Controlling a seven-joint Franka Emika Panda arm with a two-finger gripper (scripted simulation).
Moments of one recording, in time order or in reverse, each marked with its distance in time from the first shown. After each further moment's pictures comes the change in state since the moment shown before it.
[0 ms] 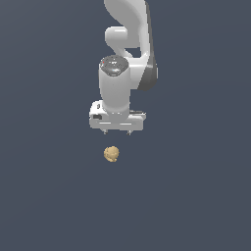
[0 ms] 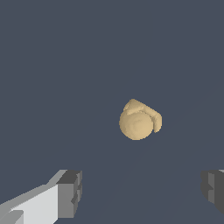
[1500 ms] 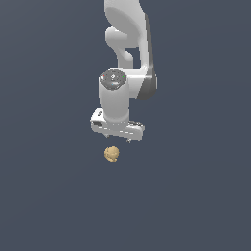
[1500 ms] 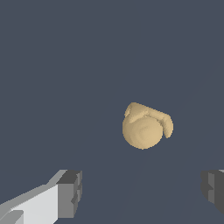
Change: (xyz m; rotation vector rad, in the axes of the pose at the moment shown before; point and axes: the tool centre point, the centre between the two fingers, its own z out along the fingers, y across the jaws) arm 0.012 -0.003 0.029 0.022 -0.005 0.180
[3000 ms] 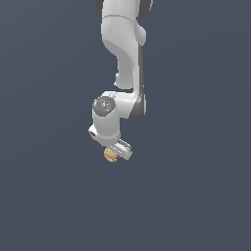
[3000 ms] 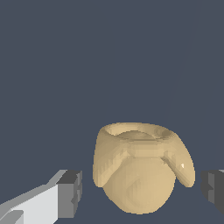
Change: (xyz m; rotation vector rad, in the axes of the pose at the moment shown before) arm 0.021 0.029 0.082 0.006 0.012 0.365
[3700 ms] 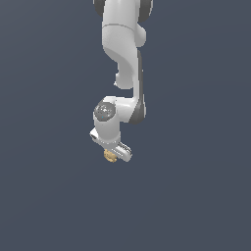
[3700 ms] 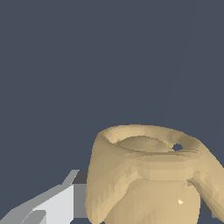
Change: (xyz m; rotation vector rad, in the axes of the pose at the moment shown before) arm 0.000 -0.001 0.023 0.000 -0.001 0.001
